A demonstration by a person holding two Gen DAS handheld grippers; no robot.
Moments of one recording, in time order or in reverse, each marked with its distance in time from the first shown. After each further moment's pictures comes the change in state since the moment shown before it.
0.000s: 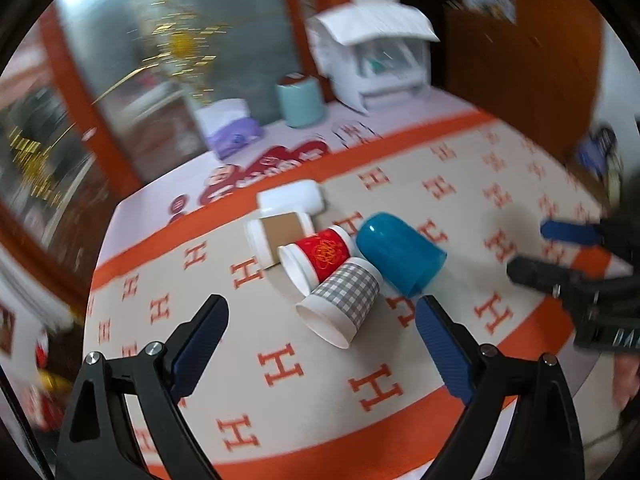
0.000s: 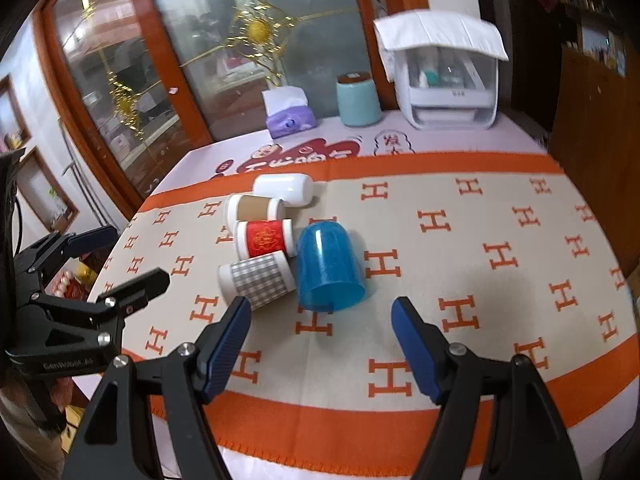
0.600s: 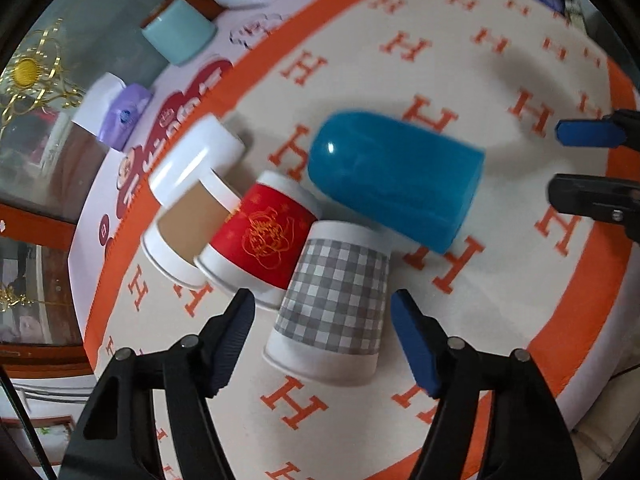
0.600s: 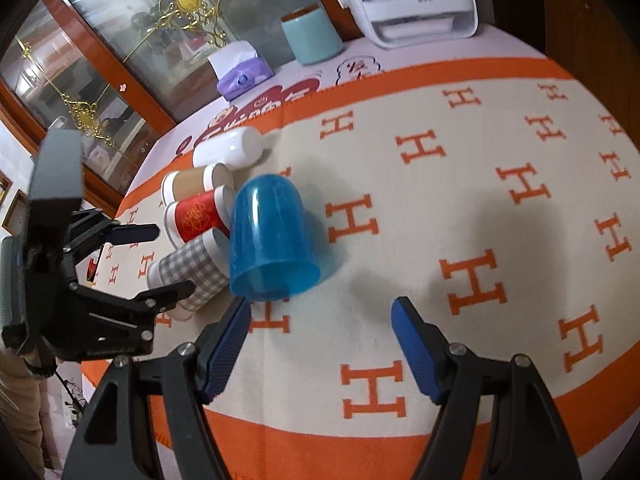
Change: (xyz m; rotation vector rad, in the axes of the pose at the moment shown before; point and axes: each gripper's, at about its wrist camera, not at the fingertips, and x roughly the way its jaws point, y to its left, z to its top) left arm 0.148 -0.043 0.019 0.401 0.376 -0.053; right arm 0.088 -0.060 -0.014 0.171 0.177 0.067
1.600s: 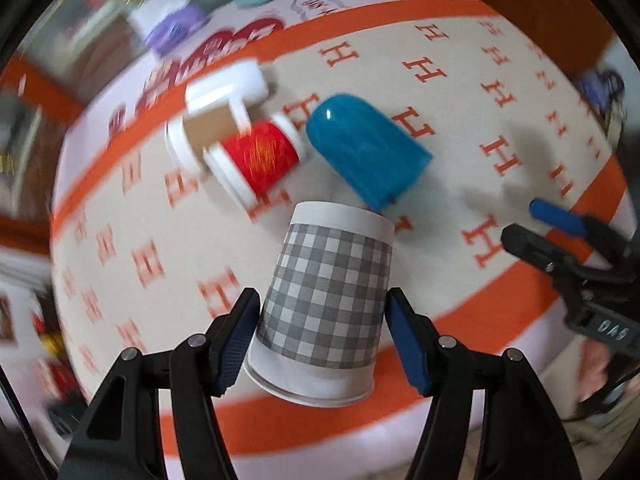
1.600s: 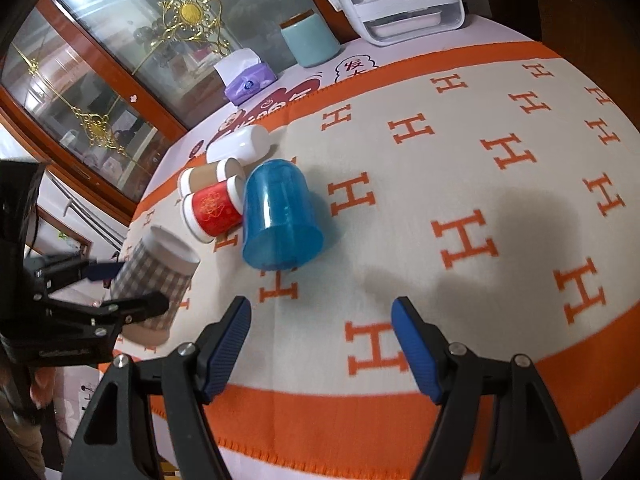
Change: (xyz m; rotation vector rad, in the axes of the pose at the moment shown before) left arm -0.068 -0.010 -0.045 -0.432 0.069 -0.159; right arm -0.034 -0.009 -0.035 0.051 -0.038 0.060
